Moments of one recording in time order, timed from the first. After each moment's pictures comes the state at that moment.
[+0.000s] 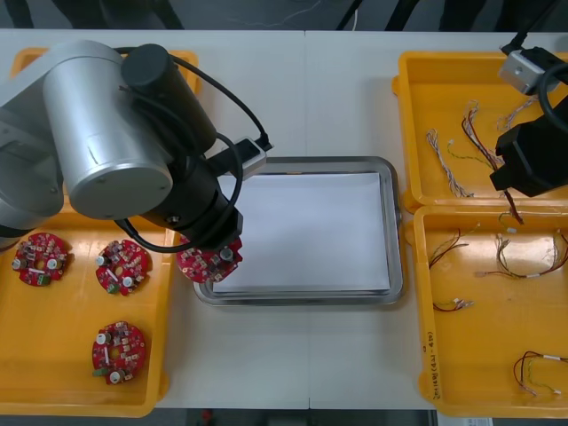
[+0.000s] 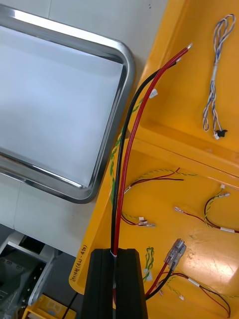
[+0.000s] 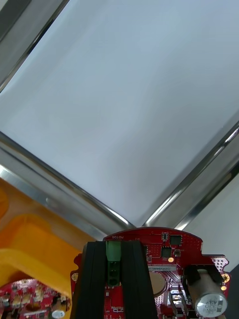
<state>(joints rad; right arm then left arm) -0.66 -1.00 0.02 -2.18 -1.33 1.92 1.04 -0.79 0.72 -0.61 -2.11 0.88 1.73 -1.25</state>
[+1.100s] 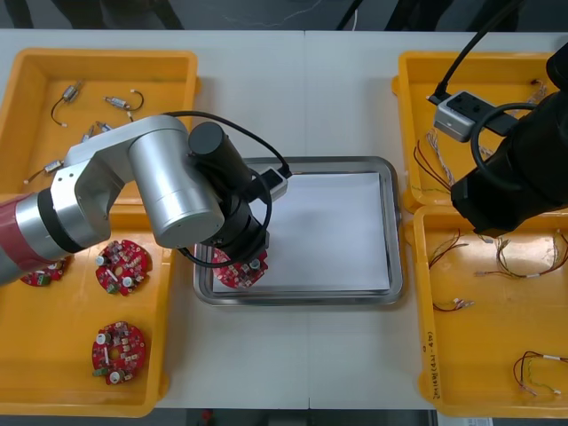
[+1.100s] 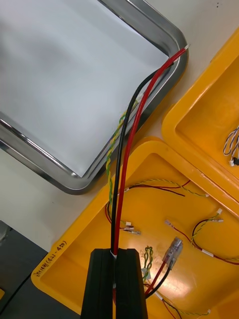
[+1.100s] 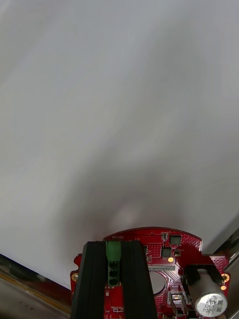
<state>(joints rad) -0.69 -0.97 0.22 -2.29 -1.20 1.92 1.18 -0.84 0.70 -0.90 -1.84 0.79 1.36 -1.24</state>
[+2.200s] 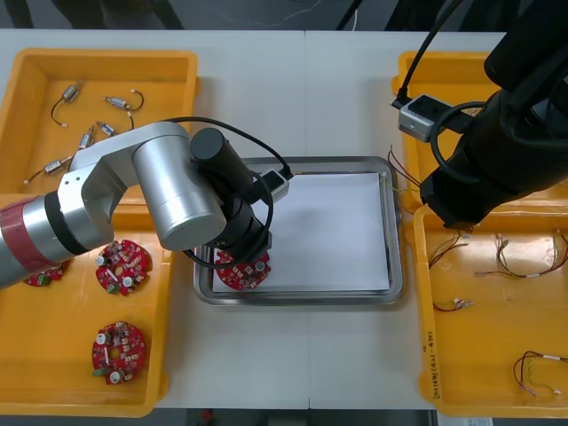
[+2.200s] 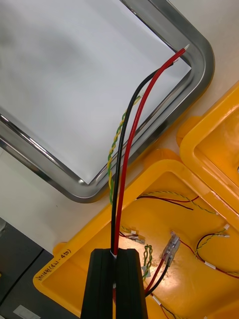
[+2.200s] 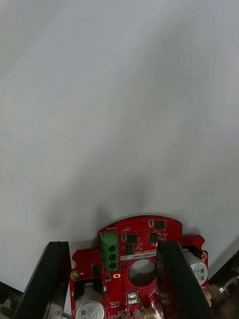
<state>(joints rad) -0.82 -0.92 0.37 -2.18 -1.19 1.92 1.19 -0.84 0.70 -0.92 -1.80 0.78 1.30 -1.24</state>
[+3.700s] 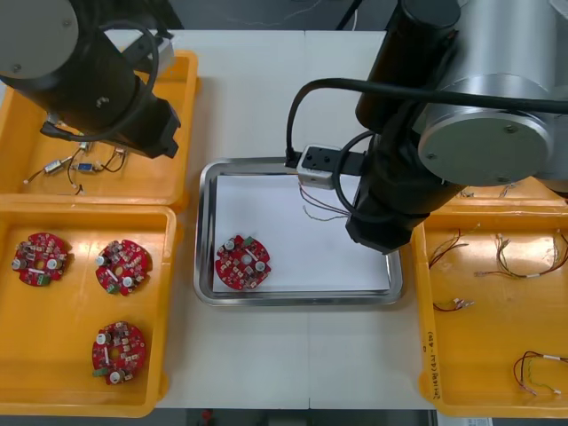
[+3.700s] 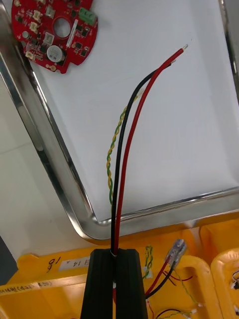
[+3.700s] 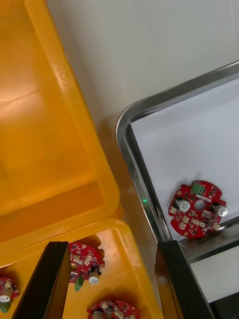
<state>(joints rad) -0.96 -0.69 0.62 -2.10 -1.04 1.92 1.55 -0.84 0.72 -0.22 -1.92 0.89 1.91 -1.15</state>
